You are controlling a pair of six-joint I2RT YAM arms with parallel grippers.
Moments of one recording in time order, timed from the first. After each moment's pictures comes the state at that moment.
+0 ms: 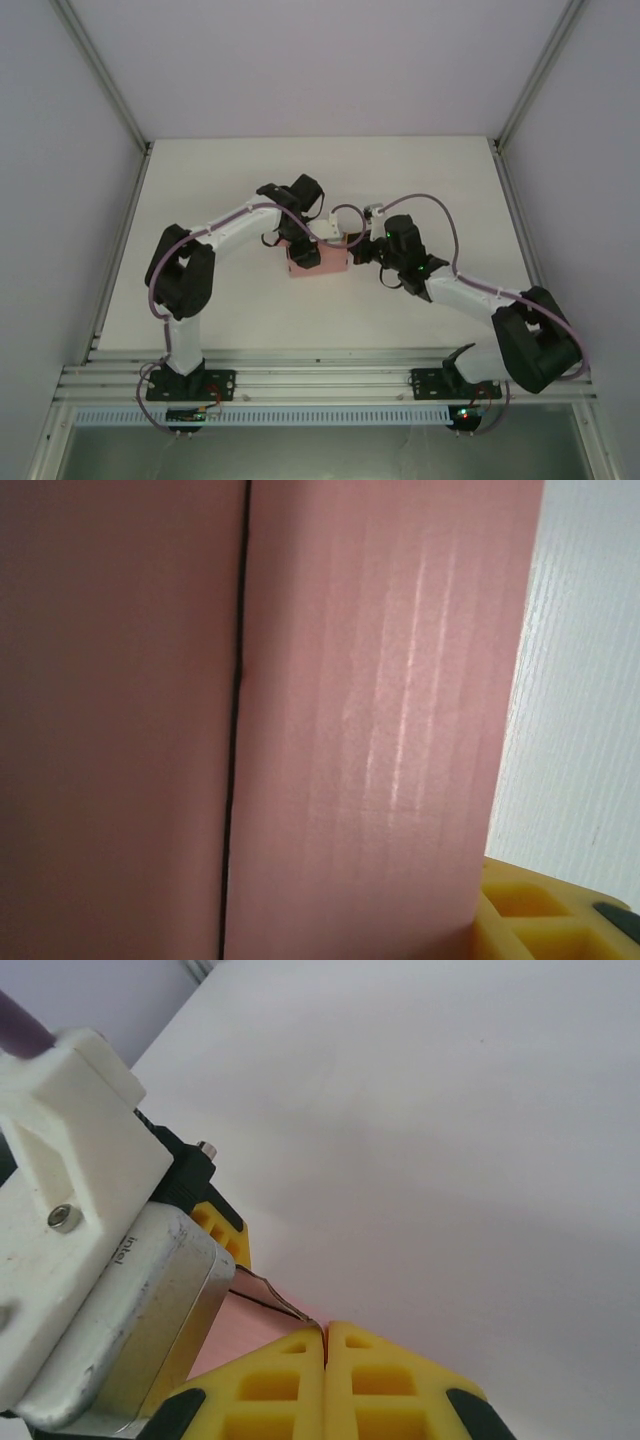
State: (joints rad) left arm -0.68 1.91 1.53 -0.95 0.24 0.65; right arm 0.56 1.35 0.60 0.32 -0.22 0.41
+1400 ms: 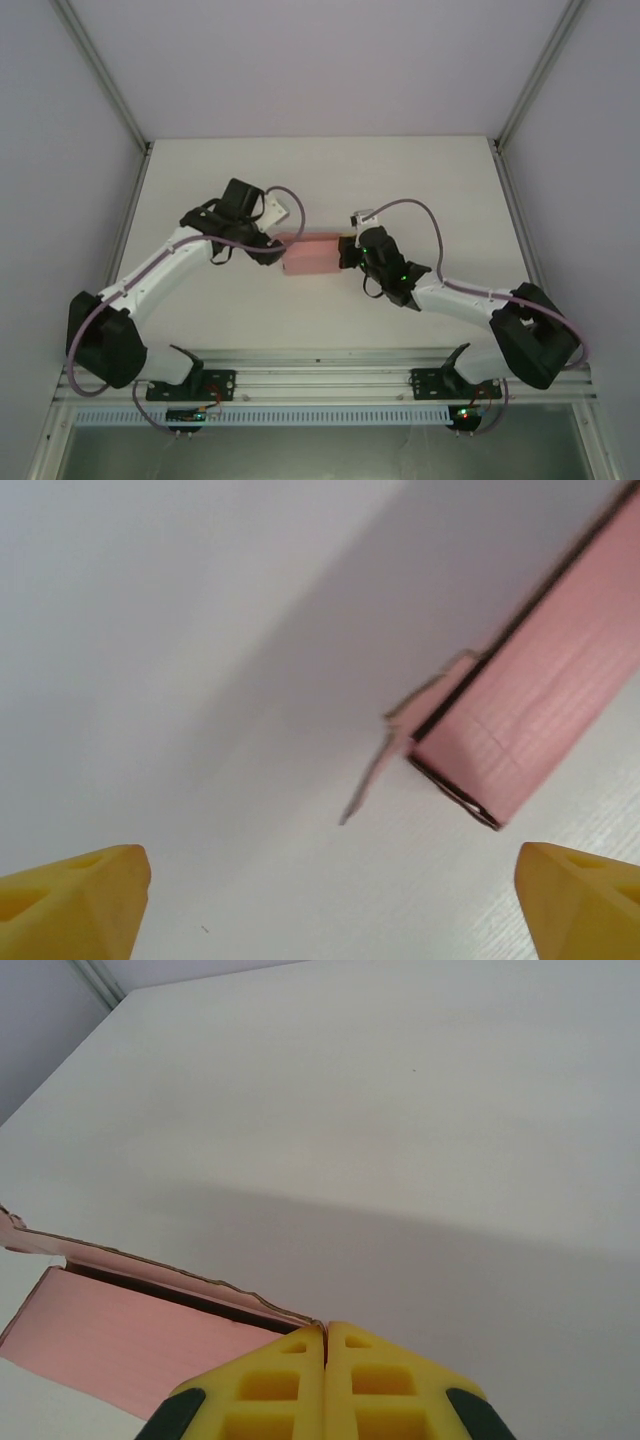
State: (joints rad) left arm -0.51 1.37 1.14 -0.73 0.01 0.33; right arm 0.76 1.37 0.64 0.26 0.19 0.44
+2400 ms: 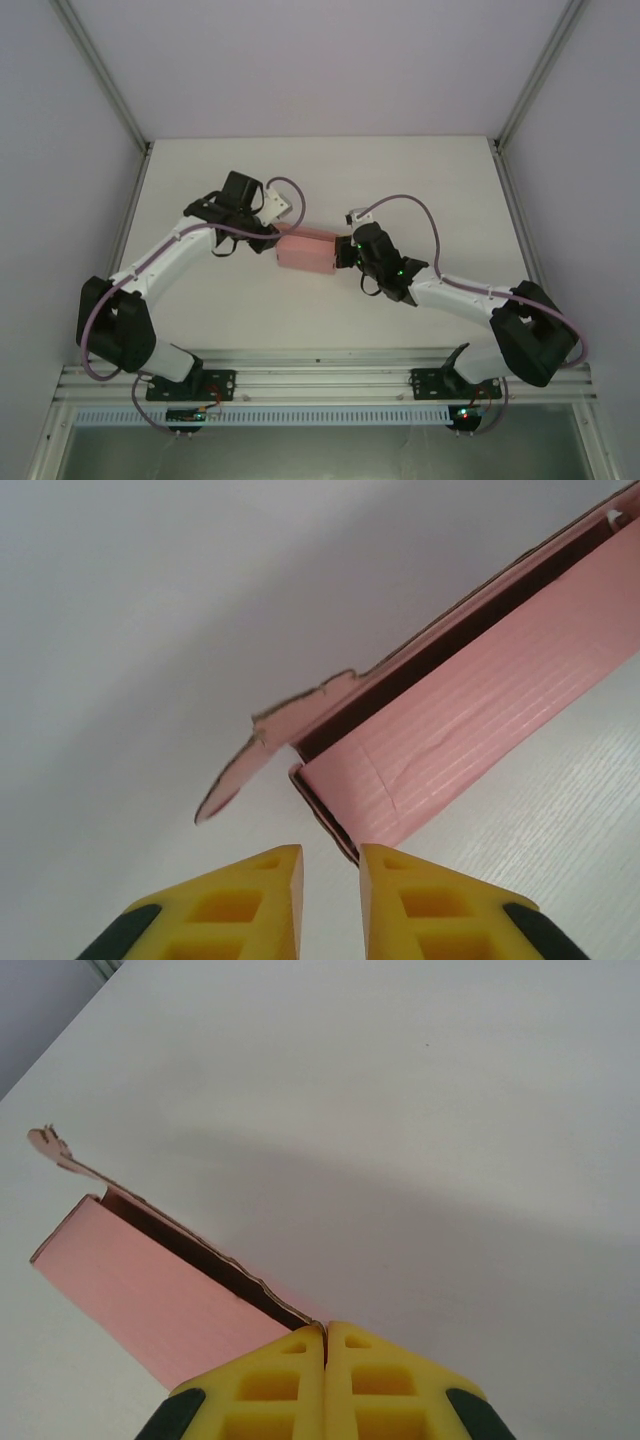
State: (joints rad) left arm -0.47 1.46 1.18 -0.72 0.19 0.32; right arm 0.77 1.38 0.71 0.16 0.17 0.46
